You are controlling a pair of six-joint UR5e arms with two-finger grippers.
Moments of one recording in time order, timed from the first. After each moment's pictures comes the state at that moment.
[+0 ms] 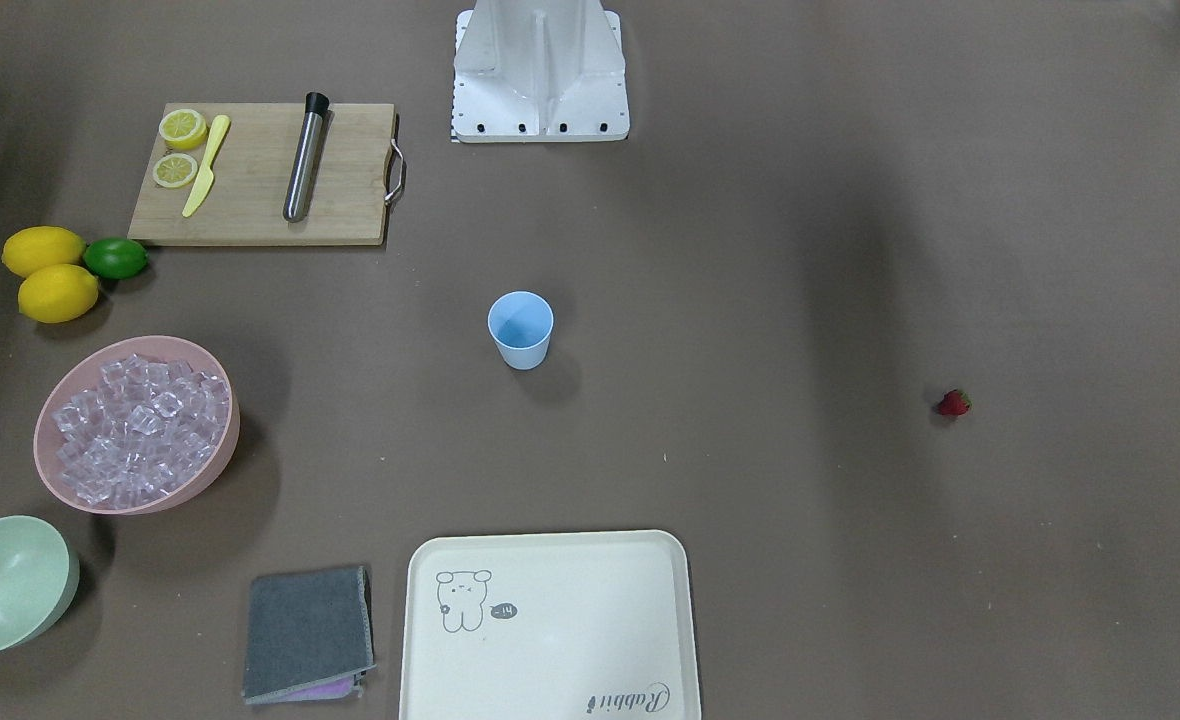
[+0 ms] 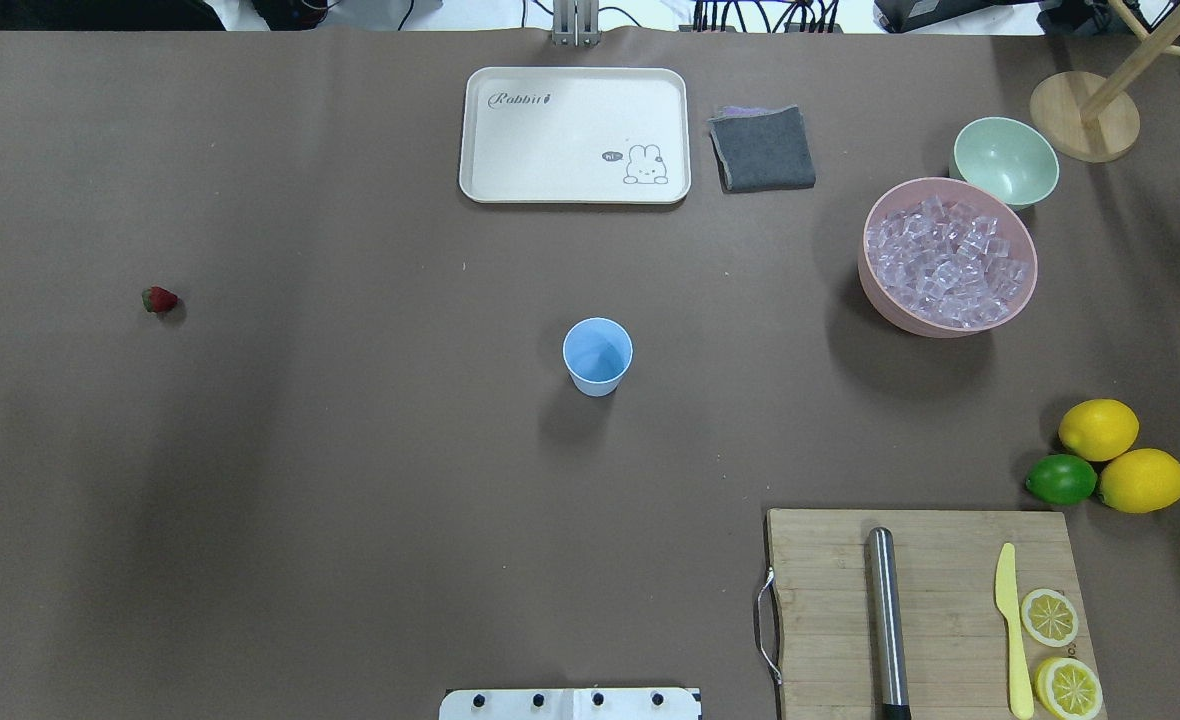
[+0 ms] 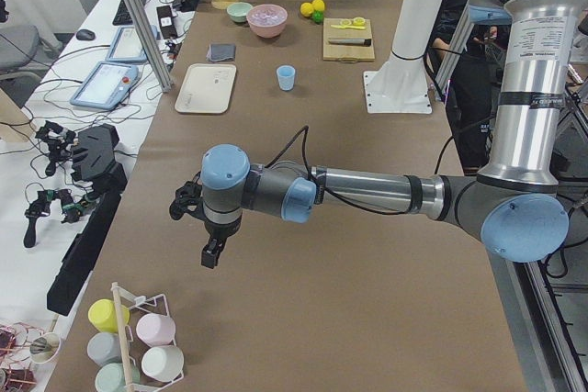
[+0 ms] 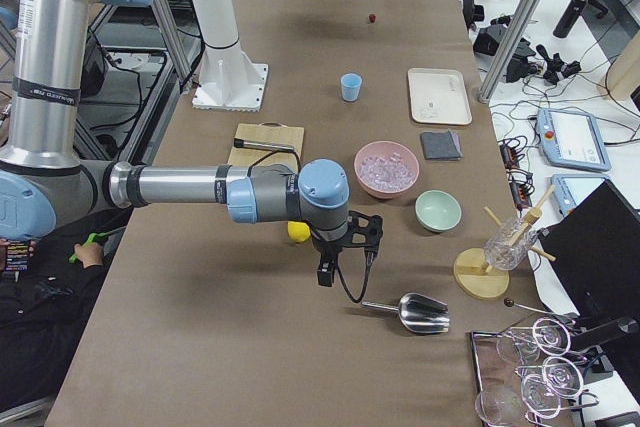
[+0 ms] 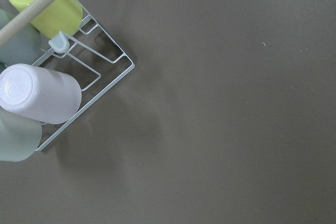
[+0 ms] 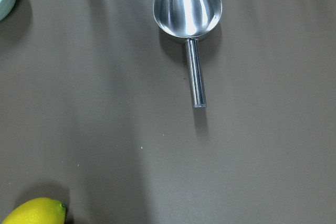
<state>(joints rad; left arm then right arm) -1.60 -1.63 -1.59 -1.74 -2.30 0.10 1.58 -1.77 1.83 -1.50 2.33 0.24</state>
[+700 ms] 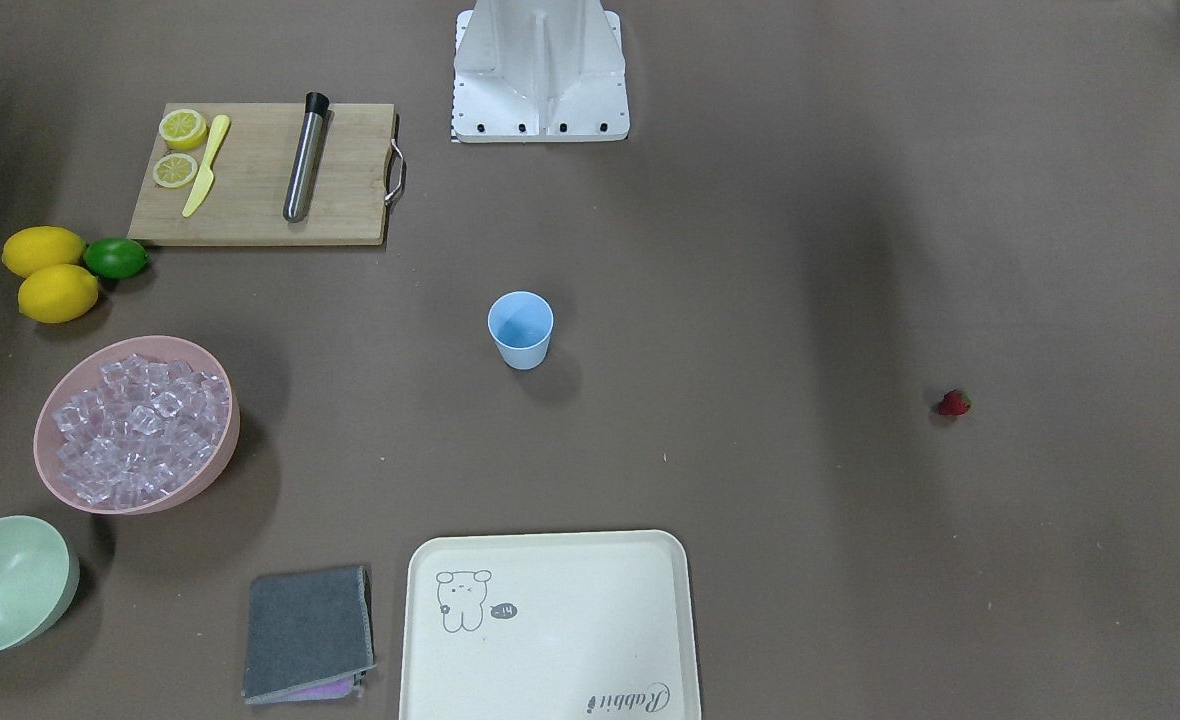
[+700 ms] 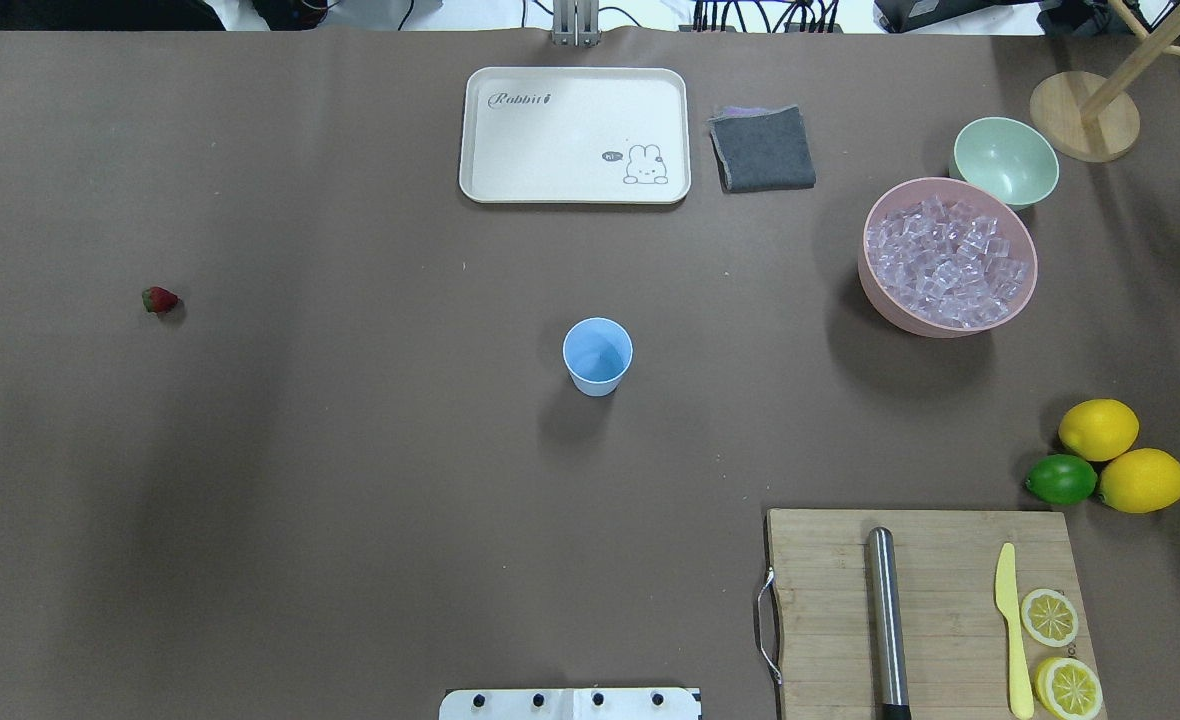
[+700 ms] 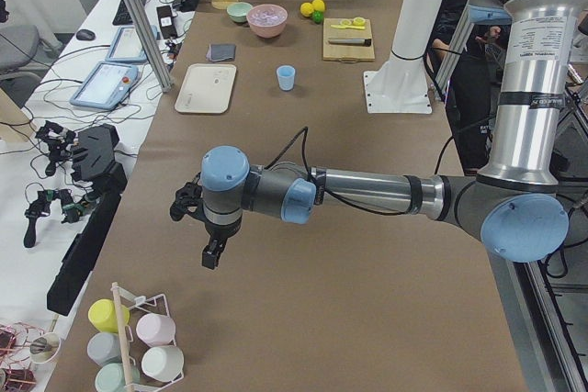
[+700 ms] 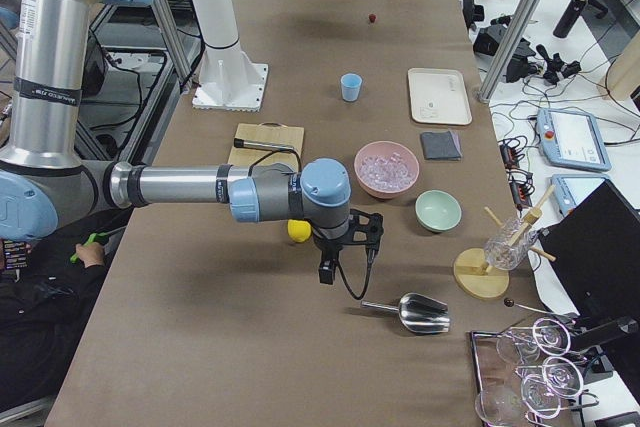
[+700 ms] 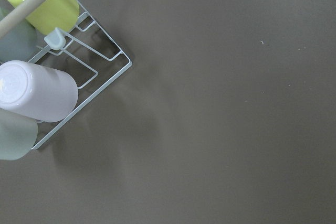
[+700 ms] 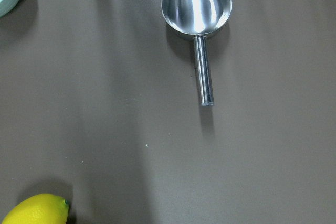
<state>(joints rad) -1.60 -1.63 -1.59 -1.75 -2.30 0.10 1.56 -1.78 1.83 -1.49 2.33 0.24</state>
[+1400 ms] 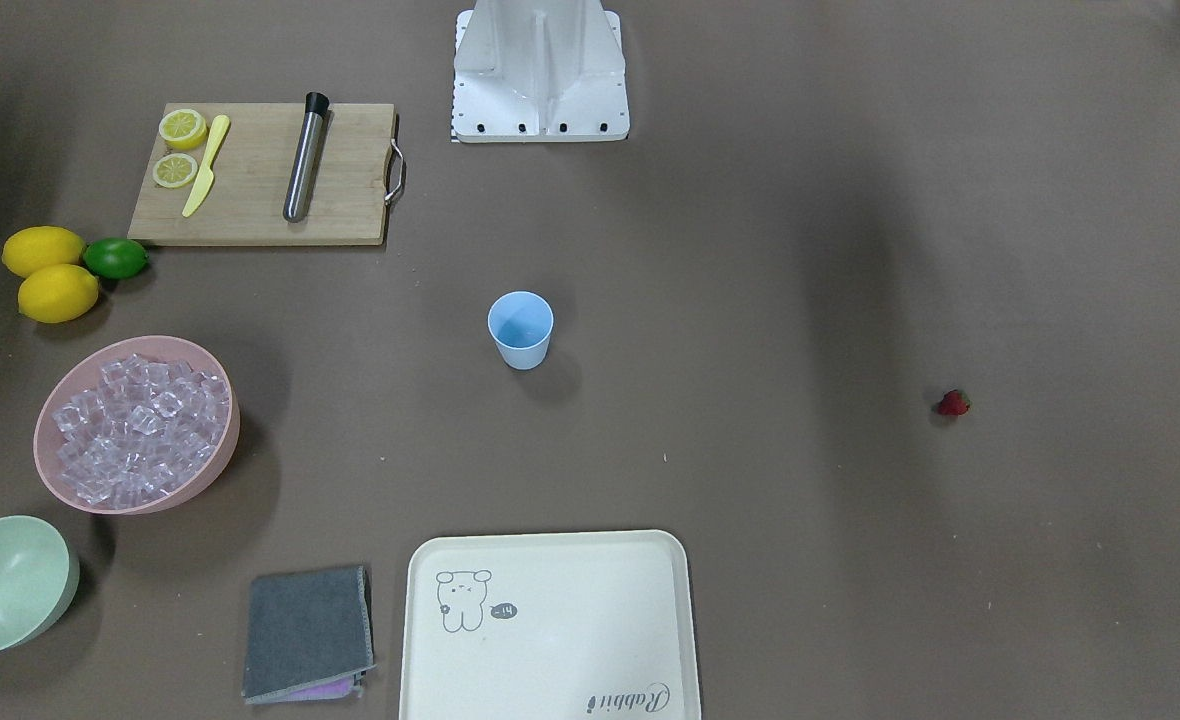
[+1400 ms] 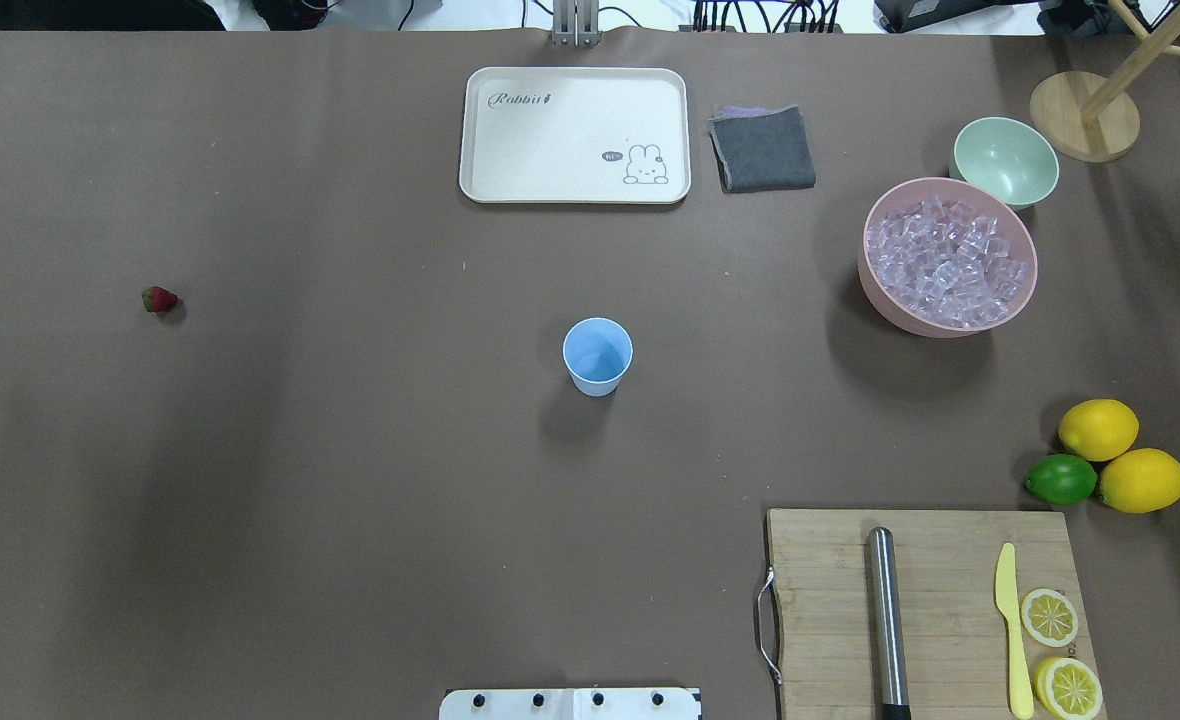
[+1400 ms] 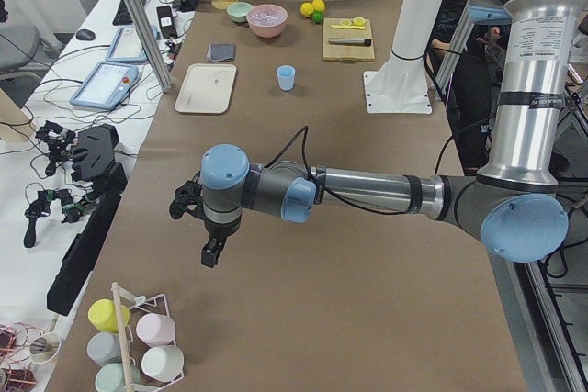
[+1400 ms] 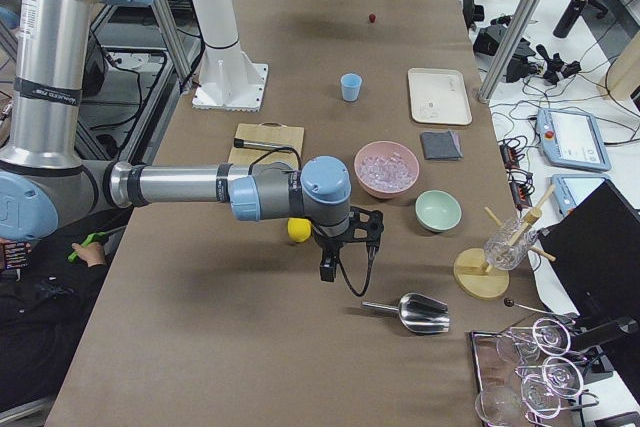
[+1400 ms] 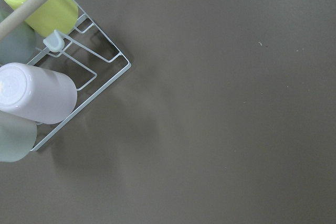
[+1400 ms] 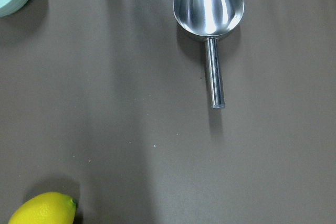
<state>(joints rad) -1.60 -1.63 -1.59 -1.75 -2.30 0.10 1.54 -1.77 1.84 -1.49 2.33 0.24</state>
